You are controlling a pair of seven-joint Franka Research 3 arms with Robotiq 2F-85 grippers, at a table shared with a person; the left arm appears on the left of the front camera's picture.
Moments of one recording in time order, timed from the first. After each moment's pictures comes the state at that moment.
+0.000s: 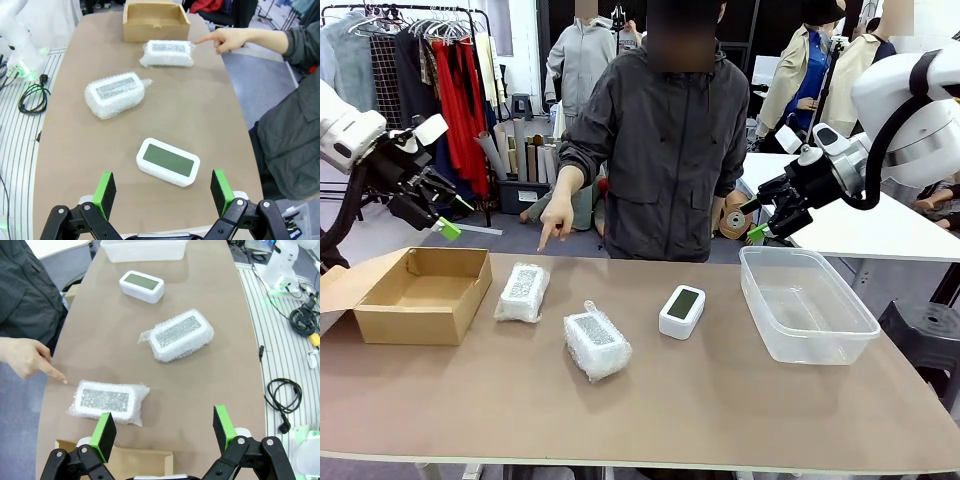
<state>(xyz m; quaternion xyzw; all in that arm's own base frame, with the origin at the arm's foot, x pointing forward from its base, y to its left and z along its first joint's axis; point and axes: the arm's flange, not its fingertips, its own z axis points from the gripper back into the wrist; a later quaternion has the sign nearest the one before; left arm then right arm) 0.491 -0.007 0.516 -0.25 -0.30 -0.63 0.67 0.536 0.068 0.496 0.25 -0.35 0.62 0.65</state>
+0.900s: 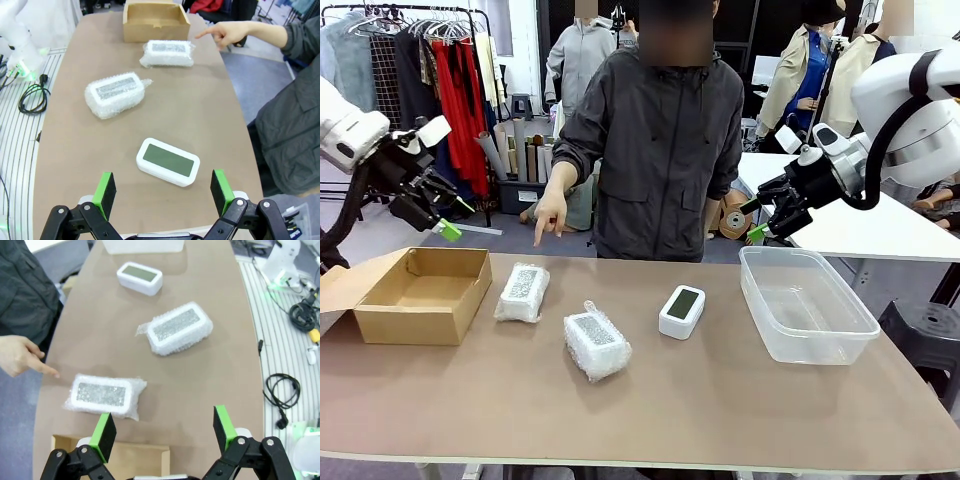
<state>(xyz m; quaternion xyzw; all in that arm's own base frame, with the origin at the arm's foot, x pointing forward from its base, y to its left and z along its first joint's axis) 0.490 -0.014 0.517 -0.24 -0.27 -0.63 0.69 0.536 0.068 0.496 0.25 -0.35 0.62 0.65</state>
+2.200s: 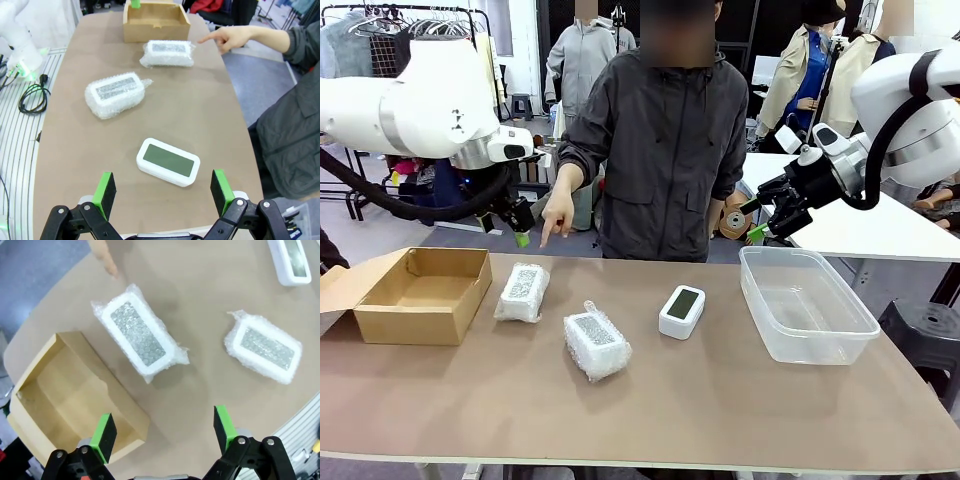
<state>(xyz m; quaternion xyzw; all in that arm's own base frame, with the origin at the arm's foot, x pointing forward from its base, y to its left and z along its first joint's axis) 0.530 -0.158 0.508 -0.02 -0.12 -0.29 0.95 0.535 0.068 0.496 0.25 -0.35 0.62 0.65</state>
